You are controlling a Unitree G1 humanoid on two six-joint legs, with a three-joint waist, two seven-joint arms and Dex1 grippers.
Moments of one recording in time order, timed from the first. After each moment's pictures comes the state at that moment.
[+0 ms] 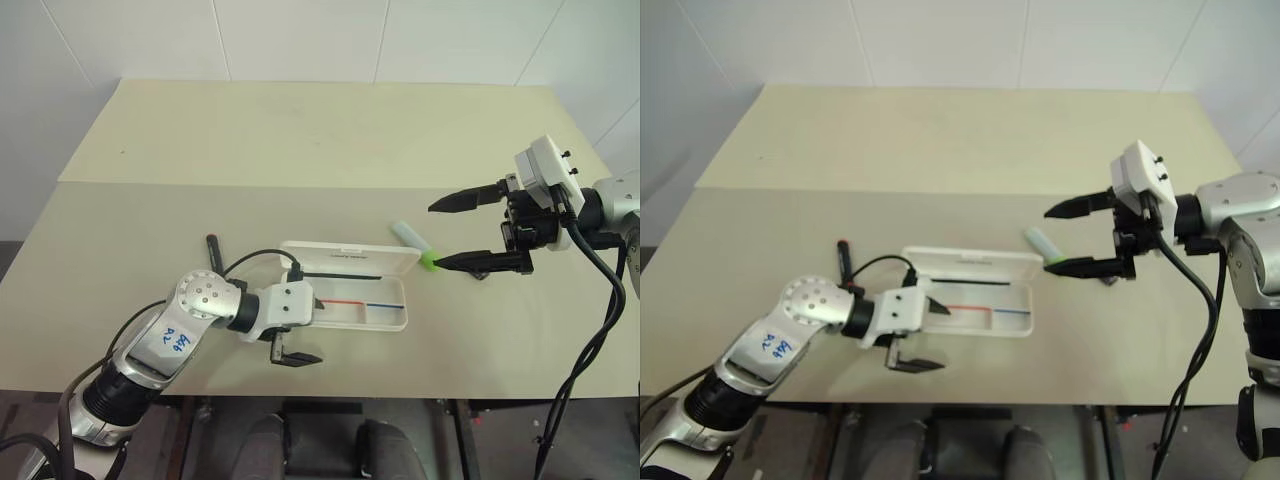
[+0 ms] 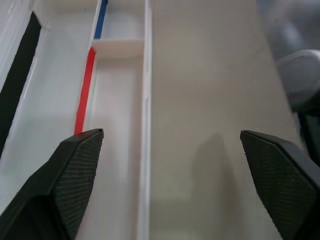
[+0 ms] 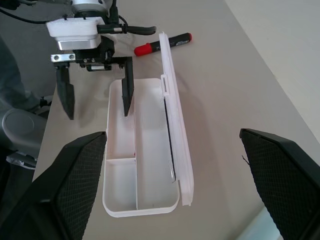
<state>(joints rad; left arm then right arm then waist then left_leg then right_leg) -0.46 0.69 -0.35 -0.42 -0.13 0.58 -1.09 -0.74 -0.98 -0.02 -0.02 0.54 0.53 1.45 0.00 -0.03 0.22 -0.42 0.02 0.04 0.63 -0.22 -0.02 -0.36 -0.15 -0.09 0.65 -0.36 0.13</state>
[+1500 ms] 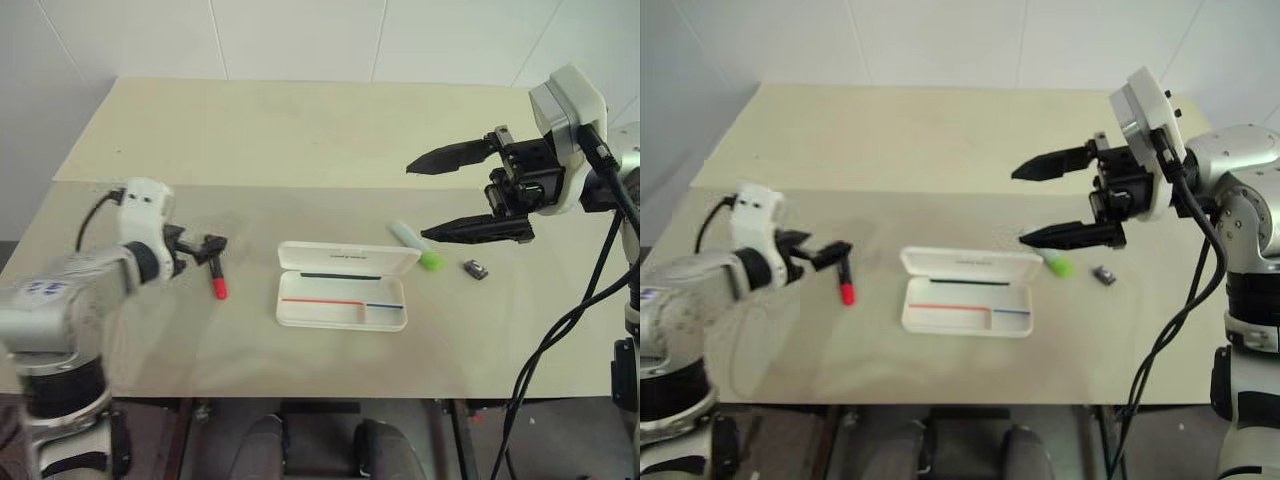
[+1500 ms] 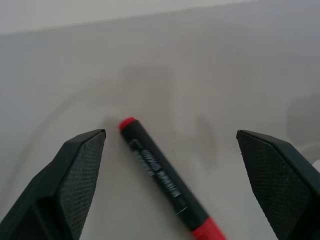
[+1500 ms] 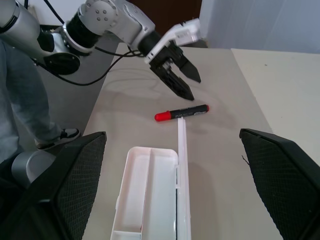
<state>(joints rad) -0.56 0.55 0.34 -0.46 -0.38 1.50 -0.24 -0.94 -0.88 -0.01 -0.04 0.66 0.63 1.48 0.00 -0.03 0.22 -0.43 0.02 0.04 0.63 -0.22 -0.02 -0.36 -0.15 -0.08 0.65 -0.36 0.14</state>
